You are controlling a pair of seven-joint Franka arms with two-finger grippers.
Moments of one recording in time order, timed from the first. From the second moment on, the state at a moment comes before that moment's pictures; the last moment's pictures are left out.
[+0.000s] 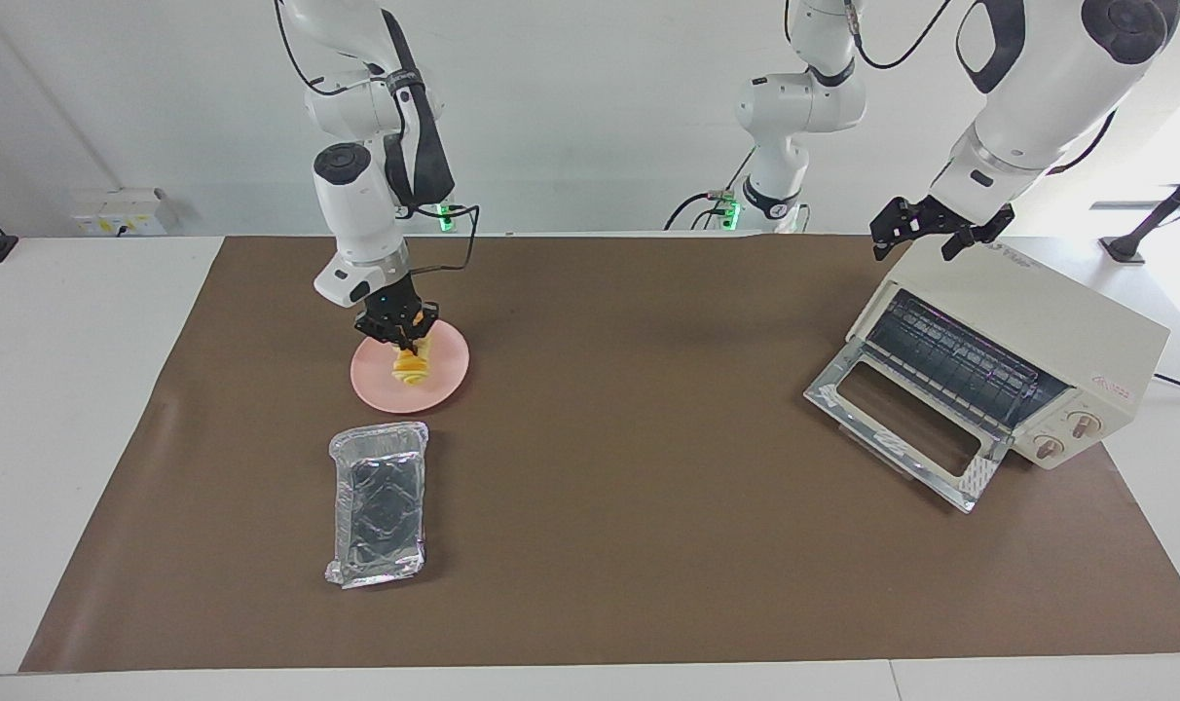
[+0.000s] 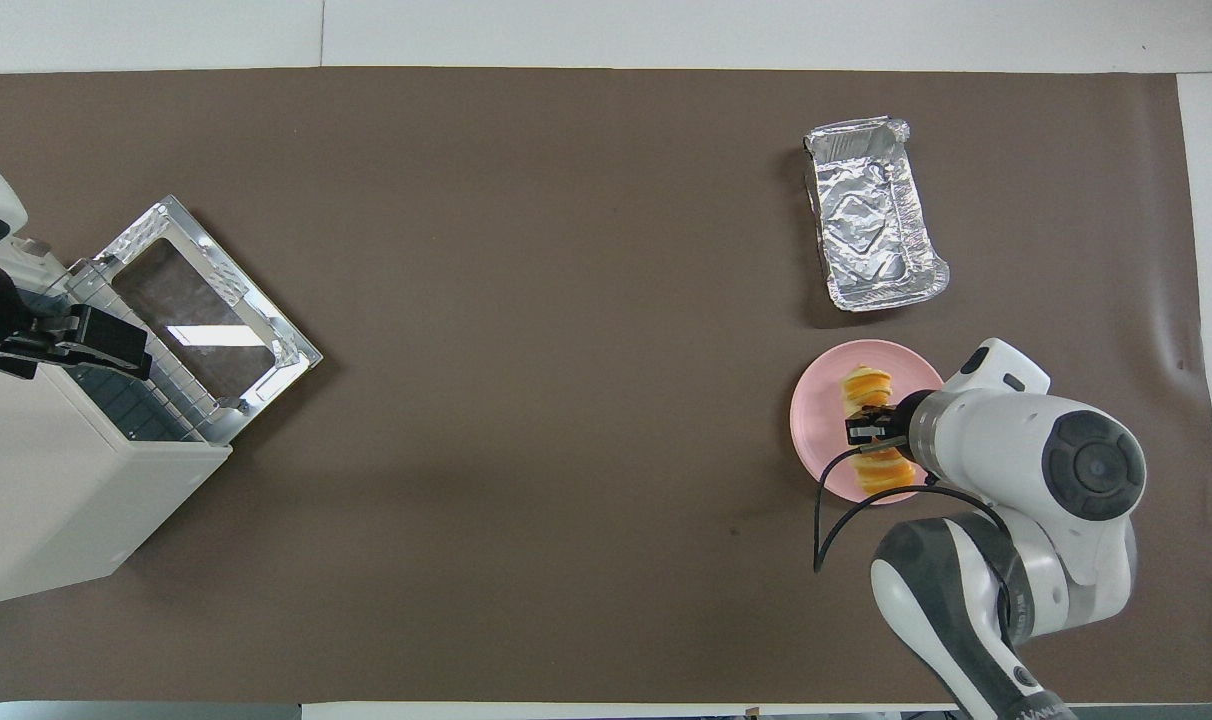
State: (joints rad) left arm -0.05 -0.02 -0.04 -1.63 0.00 1.44 0.00; right arm 0.17 -0.14 0.02 -2.54 0.01 2.56 0.05
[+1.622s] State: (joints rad) left arm -0.05 -0.02 -0.04 -1.63 0.00 1.44 0.00; right arm 0.05 -0.11 0.01 -1.91 0.01 1.76 -0.18
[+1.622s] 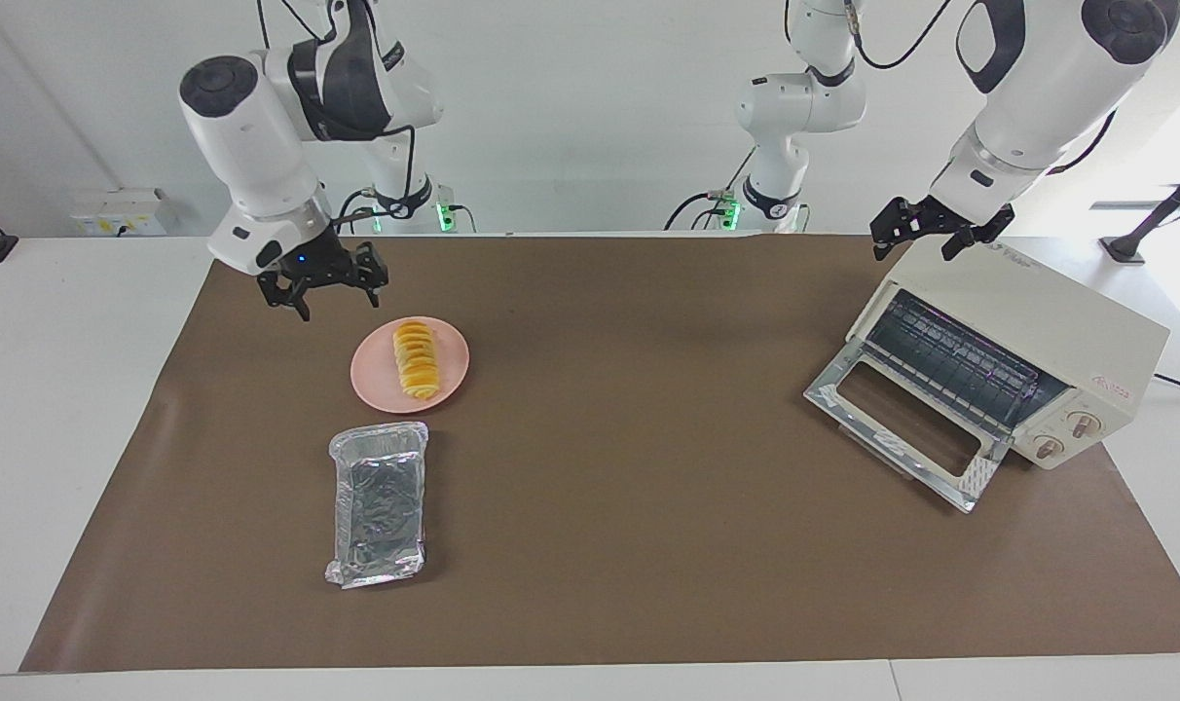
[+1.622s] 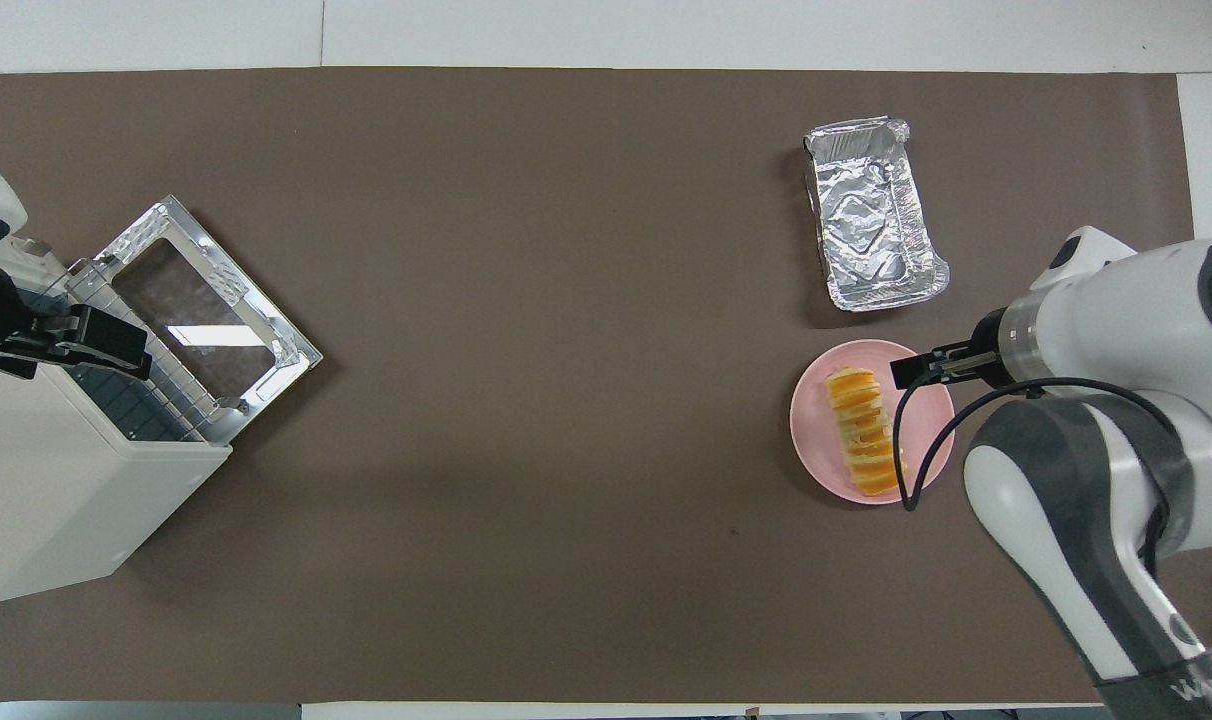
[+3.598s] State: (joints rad) left arm -0.05 -0.02 -0.04 -1.63 0.00 1.44 0.00; right arm -0.04 -0.07 0.00 -1.62 -0.01 1.49 -0.26
